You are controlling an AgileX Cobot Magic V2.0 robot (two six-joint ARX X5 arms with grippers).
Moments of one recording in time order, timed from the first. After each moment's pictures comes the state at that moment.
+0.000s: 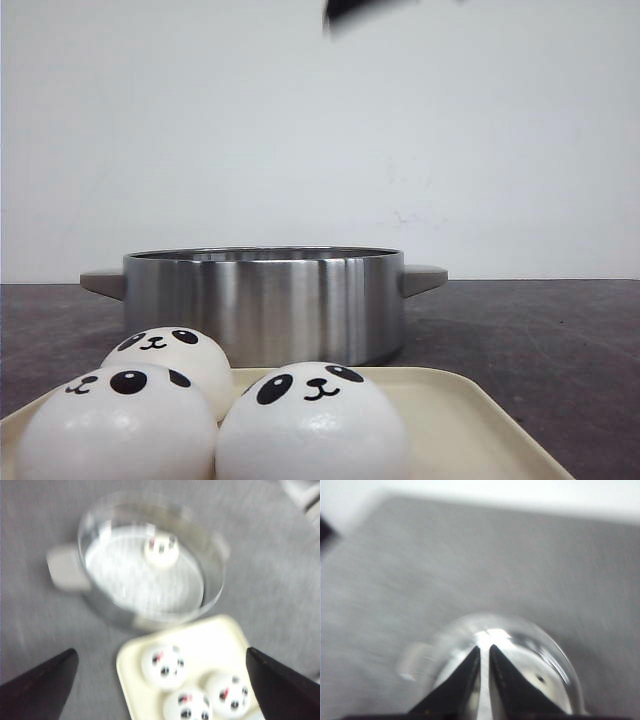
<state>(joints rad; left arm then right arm) -0.50 0.74 0.92 -0.90 0.16 -0.36 0.70 1.39 1.44 -0.44 0.00 0.30</state>
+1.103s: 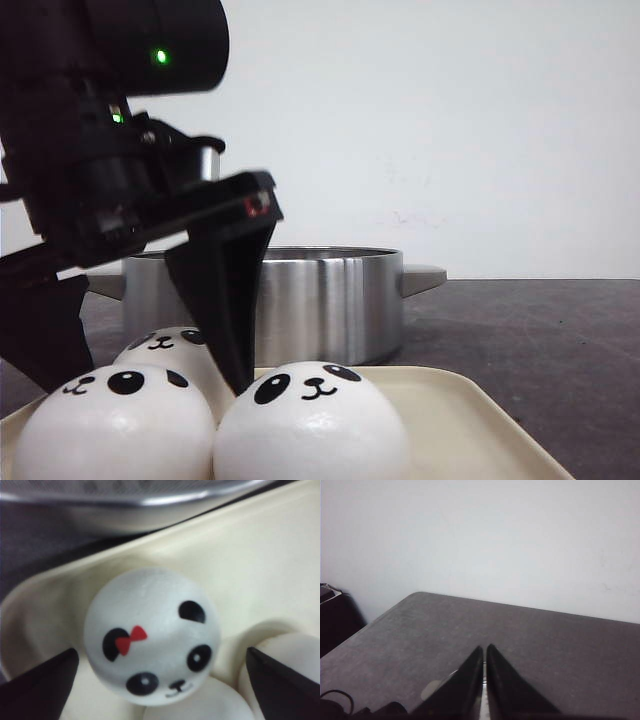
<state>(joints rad) -0.78 1.49 0.86 -0.61 0.13 -0.49 0.82 0.86 1.44 -0.70 0.24 0.26</state>
